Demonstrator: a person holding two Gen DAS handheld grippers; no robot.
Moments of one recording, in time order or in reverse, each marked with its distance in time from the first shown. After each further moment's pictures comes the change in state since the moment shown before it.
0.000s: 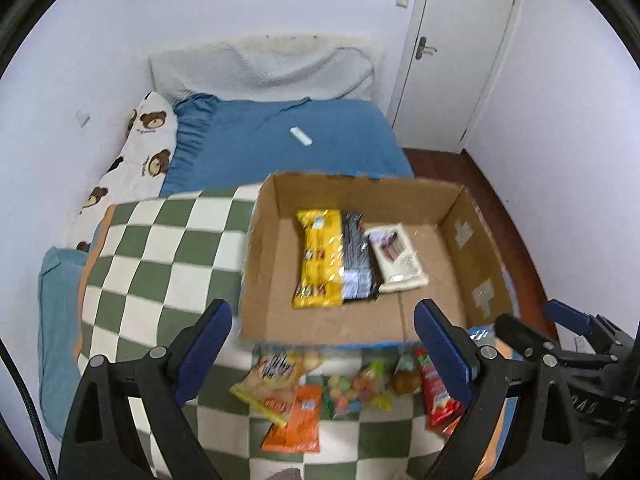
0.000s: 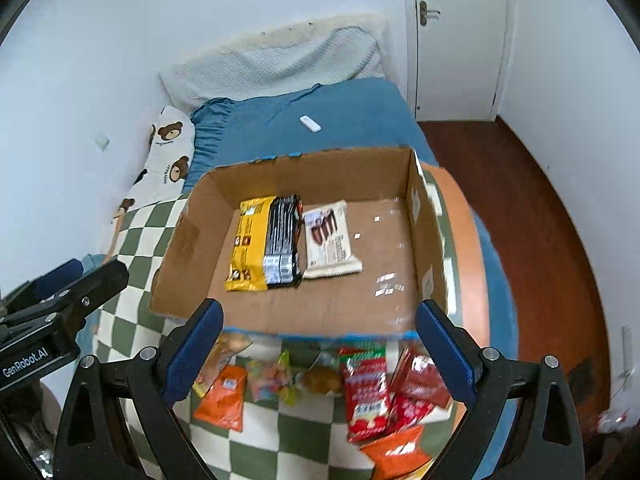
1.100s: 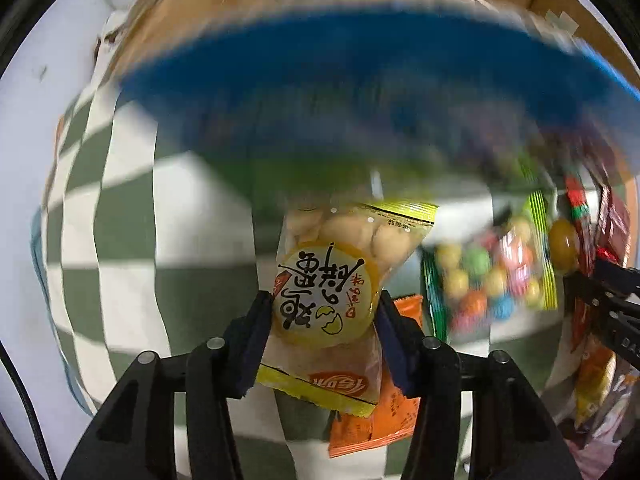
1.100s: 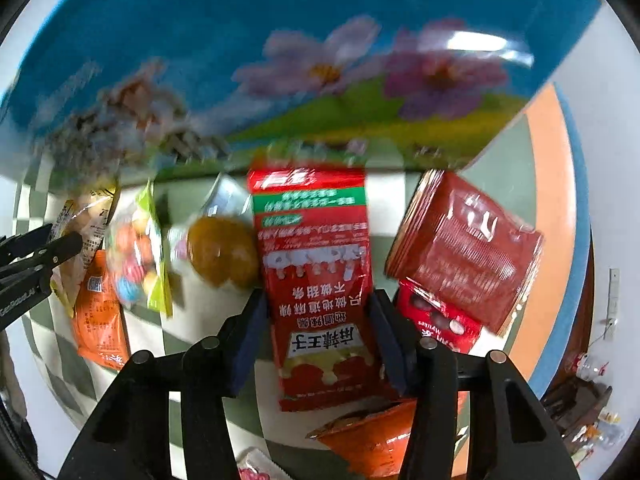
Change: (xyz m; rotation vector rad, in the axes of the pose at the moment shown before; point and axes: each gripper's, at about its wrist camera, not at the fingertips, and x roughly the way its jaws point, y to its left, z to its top) left arm 0.175 0.031 -0.138 0.129 0.455 0.091; right arm 0.187 -0.038 -0.135 -0.009 0.439 -0.120
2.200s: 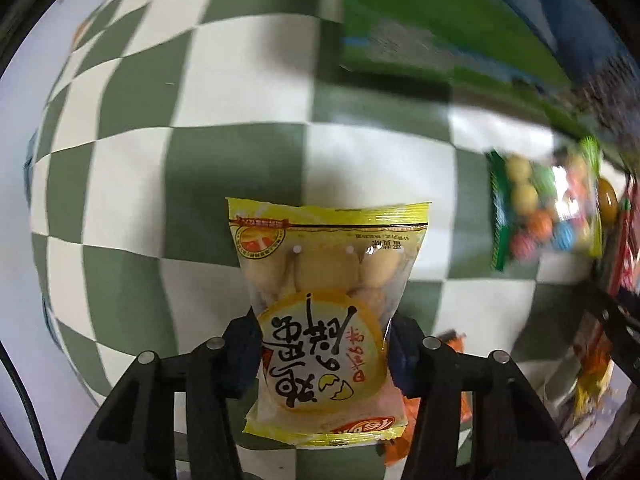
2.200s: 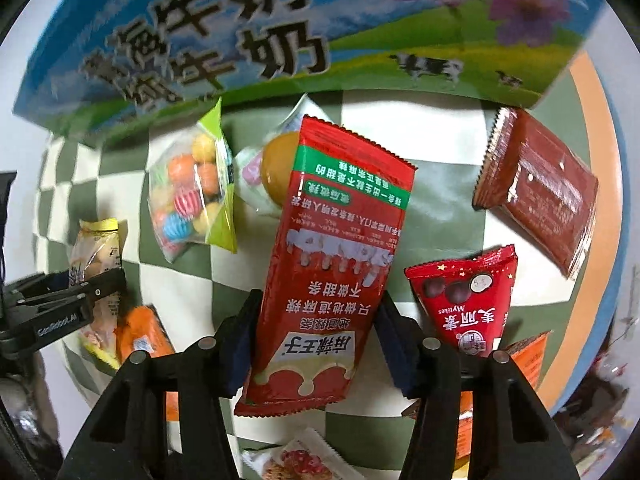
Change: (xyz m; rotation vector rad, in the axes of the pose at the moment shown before) left arm 0.033 0.035 -0.030 -0.153 0.142 -0.009; right arm 0.036 0.063 -0.019 0.018 0.016 0.109
